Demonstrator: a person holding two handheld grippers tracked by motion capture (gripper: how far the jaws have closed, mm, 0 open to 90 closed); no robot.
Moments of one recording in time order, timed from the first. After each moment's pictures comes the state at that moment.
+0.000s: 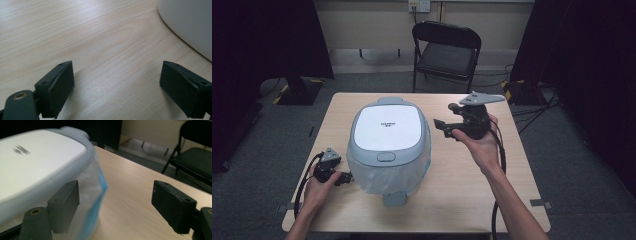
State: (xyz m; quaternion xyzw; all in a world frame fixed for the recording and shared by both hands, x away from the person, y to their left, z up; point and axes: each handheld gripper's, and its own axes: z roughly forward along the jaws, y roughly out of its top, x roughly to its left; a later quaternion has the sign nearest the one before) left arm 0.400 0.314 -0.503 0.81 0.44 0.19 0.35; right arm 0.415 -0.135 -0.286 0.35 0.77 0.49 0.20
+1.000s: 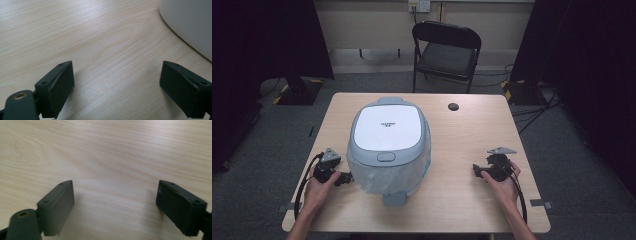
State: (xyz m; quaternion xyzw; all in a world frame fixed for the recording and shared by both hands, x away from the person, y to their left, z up) left arm 0.398 0.314 -0.502 0.80 0.44 0.19 0.35; right arm 0.414 -0.246 -0.496 0.53 0.76 0.31 0.22
